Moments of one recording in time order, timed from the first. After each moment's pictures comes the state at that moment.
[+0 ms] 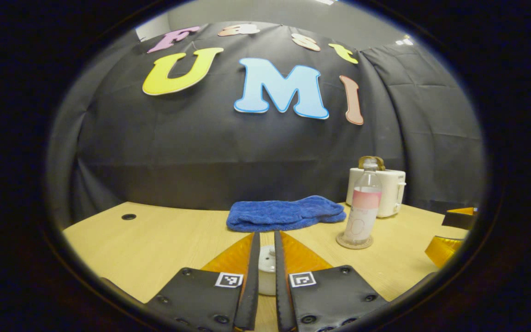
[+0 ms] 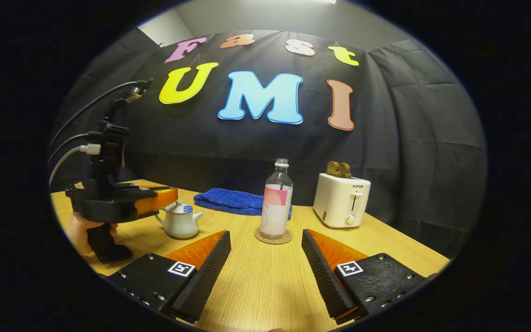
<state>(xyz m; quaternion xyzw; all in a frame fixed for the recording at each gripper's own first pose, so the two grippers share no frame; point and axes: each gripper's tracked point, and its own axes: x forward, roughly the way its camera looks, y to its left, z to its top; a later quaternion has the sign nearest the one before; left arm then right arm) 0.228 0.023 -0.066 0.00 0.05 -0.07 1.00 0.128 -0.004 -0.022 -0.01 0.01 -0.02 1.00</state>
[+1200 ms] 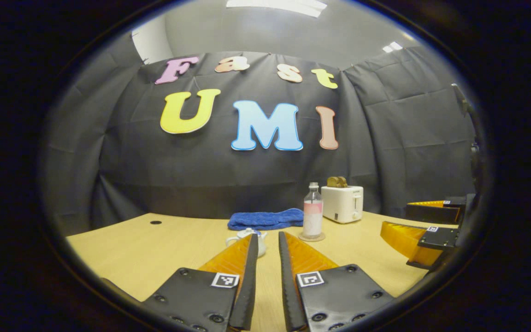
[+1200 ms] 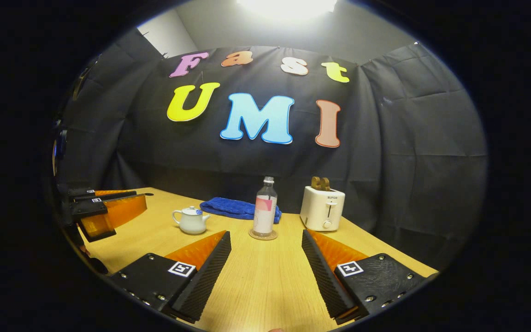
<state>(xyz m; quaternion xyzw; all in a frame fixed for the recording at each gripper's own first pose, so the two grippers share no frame) 0.023 -0.020 -0.013 0.00 -0.01 -0.06 1.00 0.012 -0.029 0.002 -0.02 -0.02 -0.03 1.00</state>
